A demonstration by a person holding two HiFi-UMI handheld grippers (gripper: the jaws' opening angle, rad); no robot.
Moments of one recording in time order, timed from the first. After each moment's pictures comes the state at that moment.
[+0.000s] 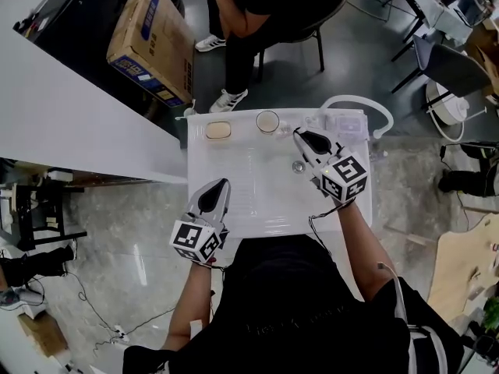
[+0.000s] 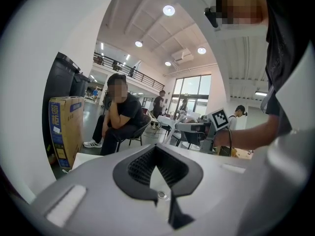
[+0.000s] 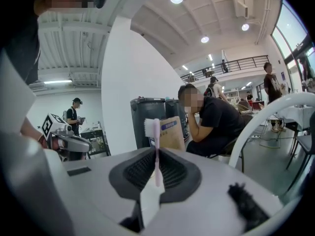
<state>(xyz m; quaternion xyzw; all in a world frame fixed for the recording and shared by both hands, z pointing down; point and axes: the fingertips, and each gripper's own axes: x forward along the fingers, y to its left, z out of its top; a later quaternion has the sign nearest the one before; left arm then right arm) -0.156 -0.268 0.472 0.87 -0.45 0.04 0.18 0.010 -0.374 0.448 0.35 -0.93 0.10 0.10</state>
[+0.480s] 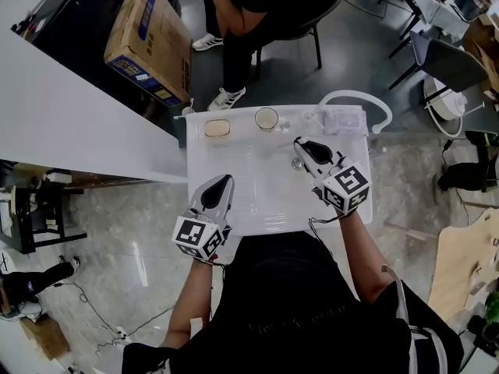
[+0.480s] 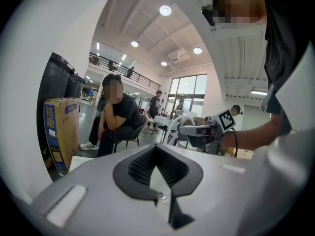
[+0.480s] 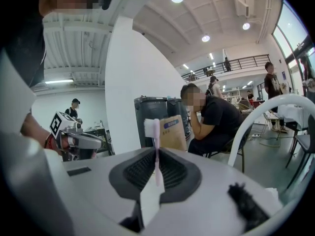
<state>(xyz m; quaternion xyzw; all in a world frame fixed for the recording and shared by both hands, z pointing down) -0.145 -0.269 0.468 0.88 -0.44 0.04 0.16 0.010 -0.340 0.449 0.35 -0.93 0.10 0.11</state>
